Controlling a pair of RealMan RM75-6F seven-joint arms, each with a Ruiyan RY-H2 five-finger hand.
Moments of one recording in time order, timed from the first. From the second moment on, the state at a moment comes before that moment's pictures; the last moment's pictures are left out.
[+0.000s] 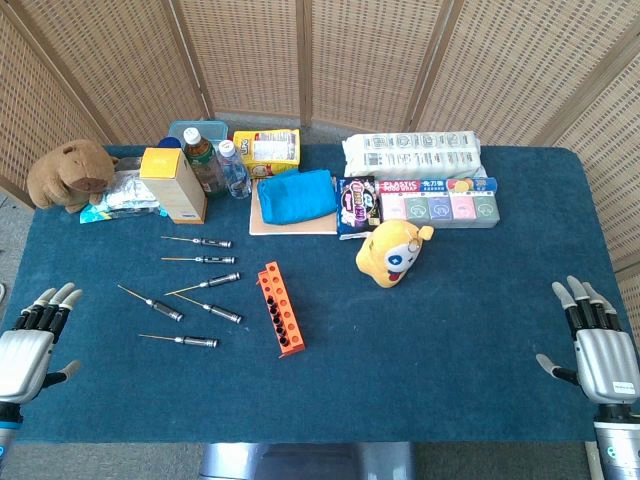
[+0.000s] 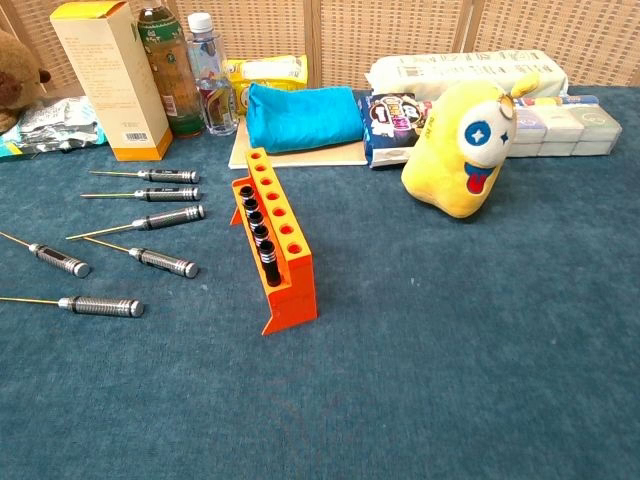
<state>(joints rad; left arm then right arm) -0.09 -1.11 0.02 -1.65 1.55 1.45 0.09 0.07 -1.15 0.08 -1.59 -1.51 1.52 -0.05</state>
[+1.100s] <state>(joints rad) -0.17 -1.27 0.04 -1.62 1.59 1.30 0.11 0.06 -1.12 0.08 -1.61 -1.49 1.51 -0.04</state>
